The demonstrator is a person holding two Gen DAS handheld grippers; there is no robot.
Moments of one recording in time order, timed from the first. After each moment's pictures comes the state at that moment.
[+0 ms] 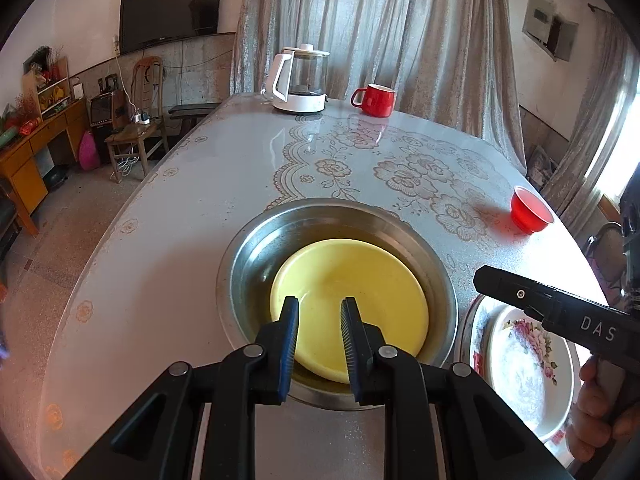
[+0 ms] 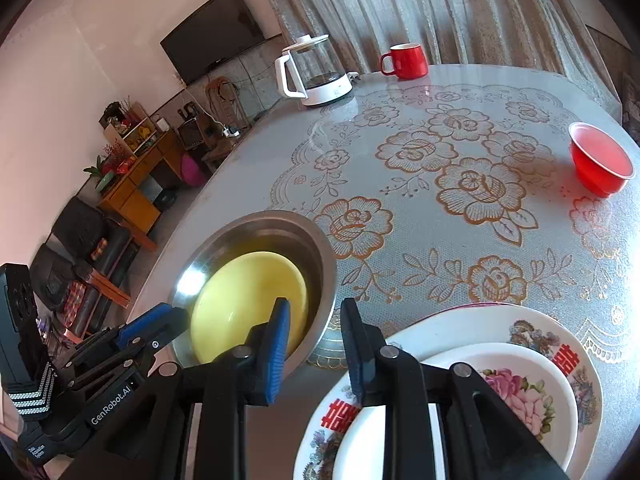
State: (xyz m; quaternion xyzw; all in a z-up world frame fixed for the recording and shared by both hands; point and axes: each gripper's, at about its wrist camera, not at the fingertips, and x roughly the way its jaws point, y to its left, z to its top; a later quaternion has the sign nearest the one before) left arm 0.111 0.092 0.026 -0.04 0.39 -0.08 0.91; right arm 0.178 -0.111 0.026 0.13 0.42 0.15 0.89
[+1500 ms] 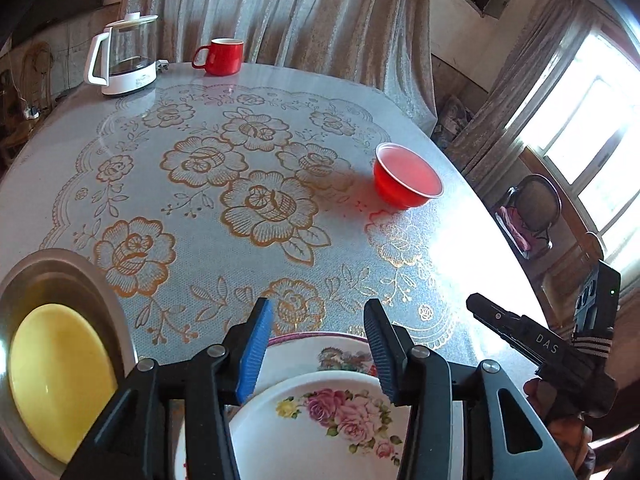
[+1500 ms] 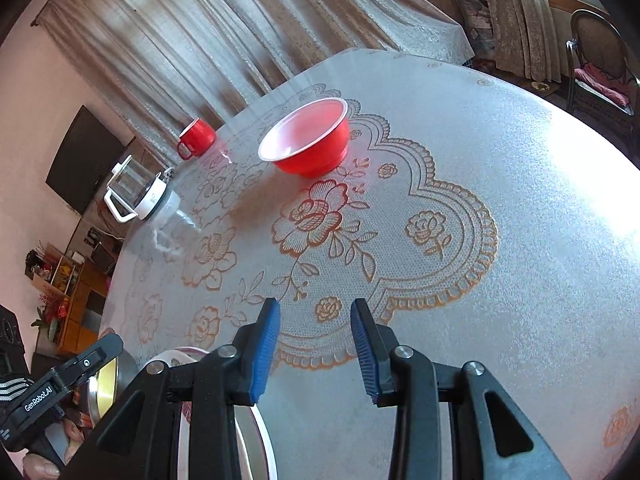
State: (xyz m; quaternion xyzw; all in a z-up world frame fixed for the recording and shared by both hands) left arm 0.176 -0.110 0.041 -0.04 0.47 -0.26 0.85; right arm 0.121 -0.367 -0.006 0.31 0.37 -0.07 0.87
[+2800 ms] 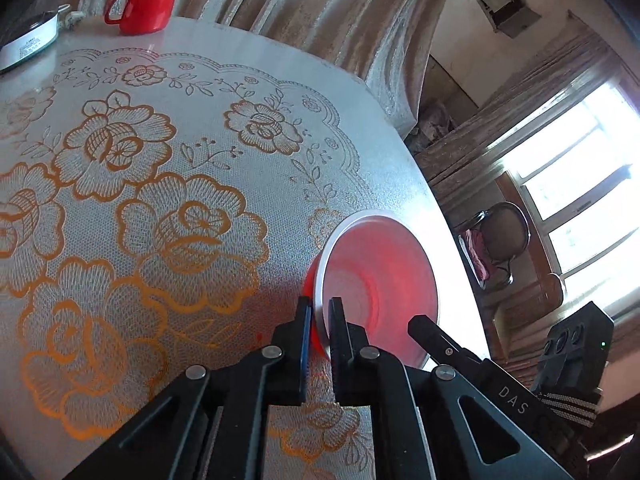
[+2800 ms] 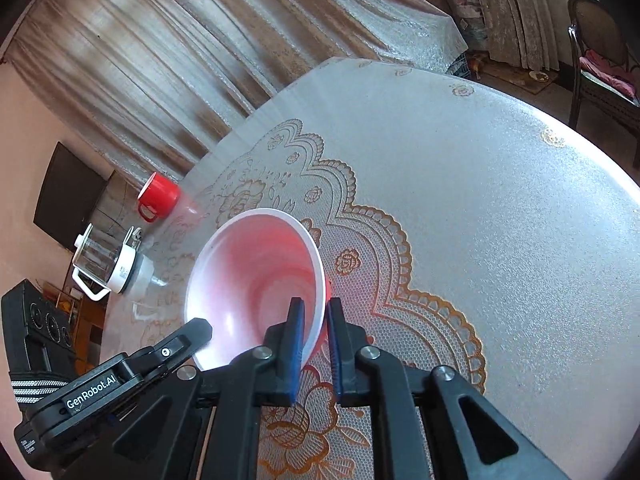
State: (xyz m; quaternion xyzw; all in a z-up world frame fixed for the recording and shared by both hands) left arm 0.332 -0.247 0.003 -0.14 0.51 -0.30 0.79; right arm 0.273 -0.459 -0.013 0.34 0.37 -0.08 0.86
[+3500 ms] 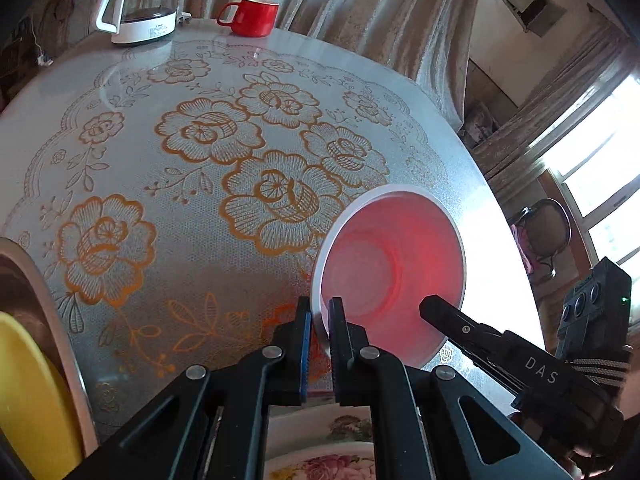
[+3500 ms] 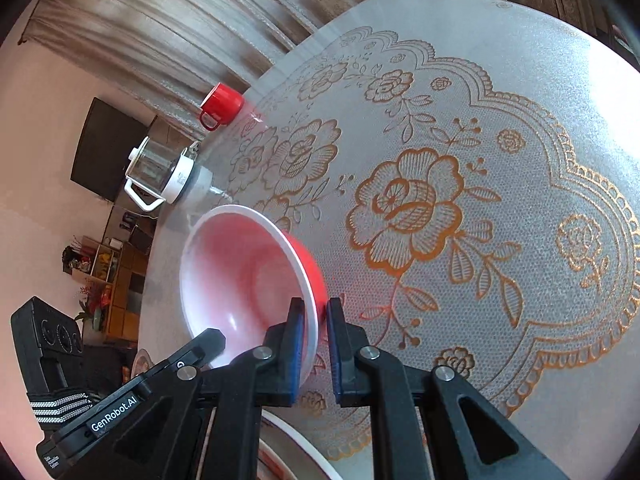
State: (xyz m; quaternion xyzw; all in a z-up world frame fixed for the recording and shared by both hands) left arm 0.221 -0.110 0.009 -0.10 0.51 -0.21 0.83; right arm 0.216 -0.339 -0.023 0.36 0.42 0.02 0.83
